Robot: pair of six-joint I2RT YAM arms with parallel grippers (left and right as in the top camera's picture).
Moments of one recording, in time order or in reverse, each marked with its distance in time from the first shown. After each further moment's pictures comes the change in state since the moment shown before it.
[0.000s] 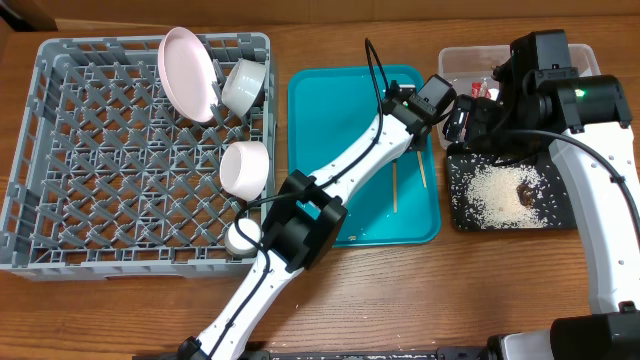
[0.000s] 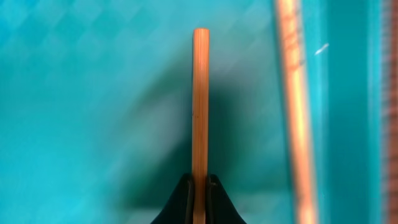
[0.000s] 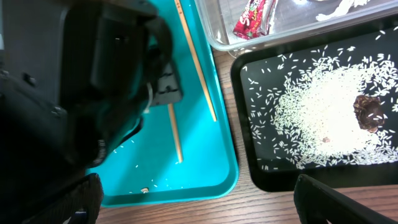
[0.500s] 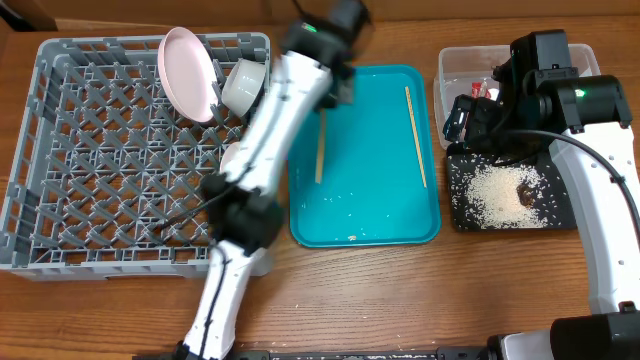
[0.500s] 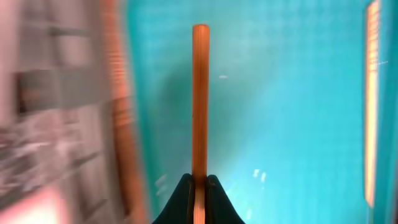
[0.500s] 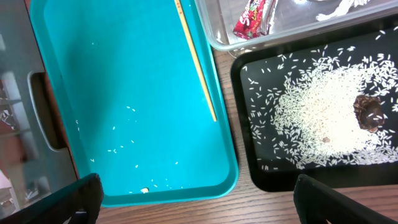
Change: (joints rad) left arm 0.275 -0.179 0.320 -0.523 0.148 0.278; right arm 0.000 0.000 0.000 0.000 0.000 0.000
